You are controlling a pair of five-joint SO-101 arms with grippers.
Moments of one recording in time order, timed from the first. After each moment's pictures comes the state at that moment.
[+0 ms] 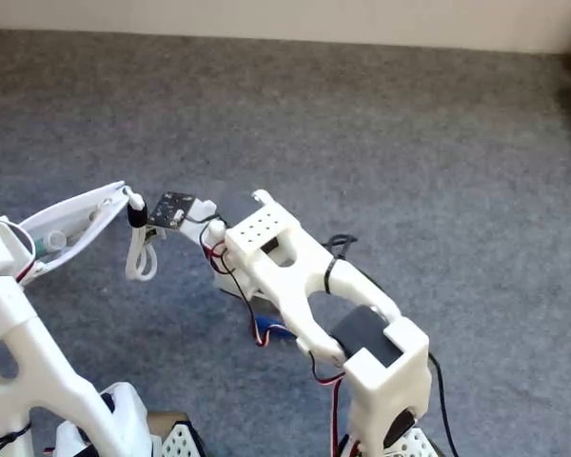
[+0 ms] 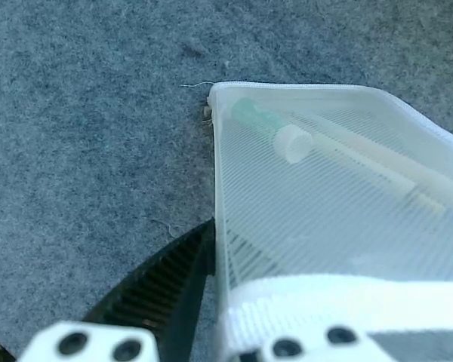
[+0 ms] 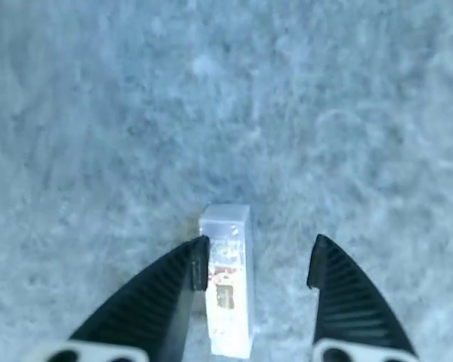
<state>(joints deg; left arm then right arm) -42.2 -35.9 22.2 86.8 10.2 -43.4 17.6 7.0 66.2 31.9</state>
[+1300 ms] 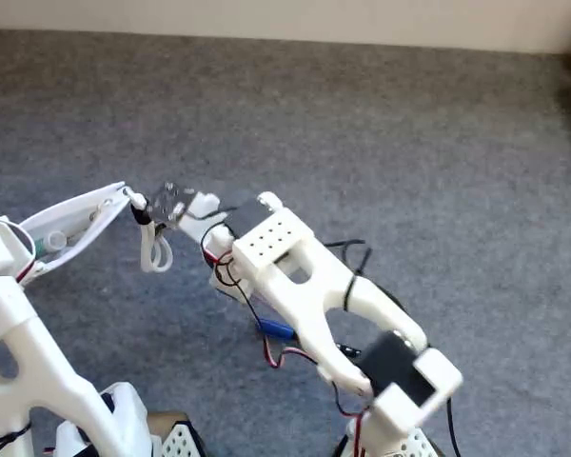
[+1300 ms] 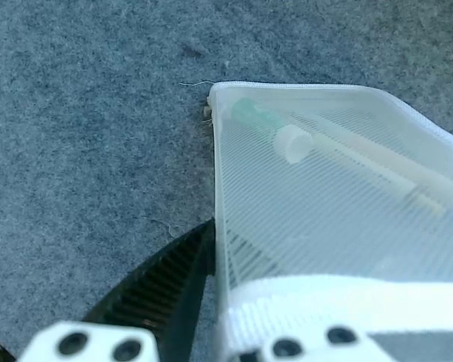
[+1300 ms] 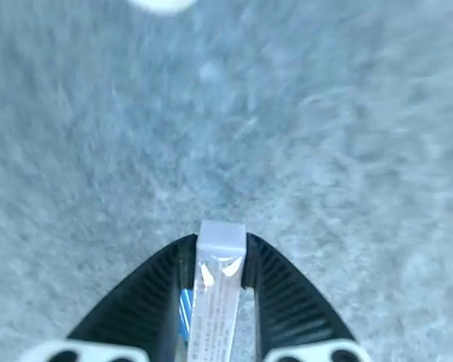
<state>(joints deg) -42.2 -35.9 22.2 86.8 10.2 -45.1 2.4 10.2 70.8 23.5</state>
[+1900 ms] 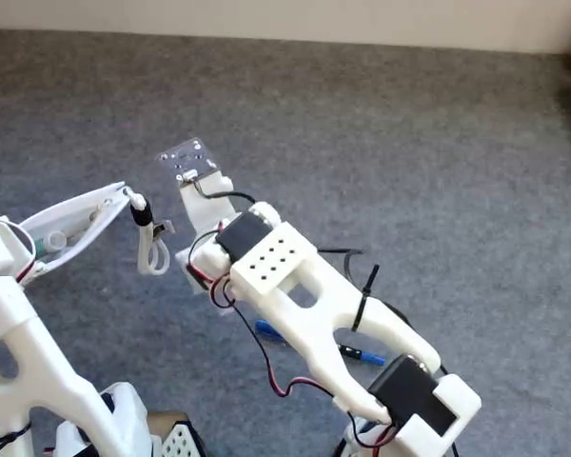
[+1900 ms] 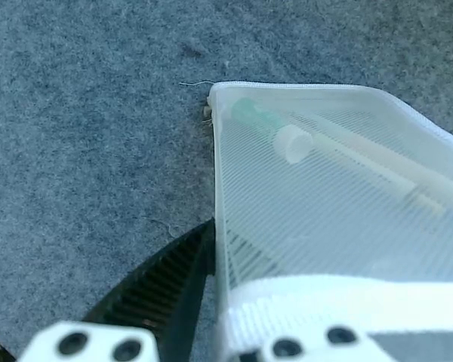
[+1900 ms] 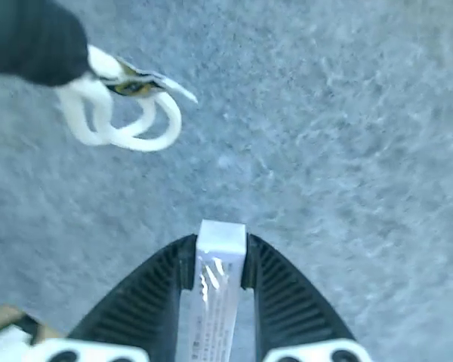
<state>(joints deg) -42.2 -35.9 22.2 86.8 10.2 -51.0 -3.5 10.2 66.4 -15.3</state>
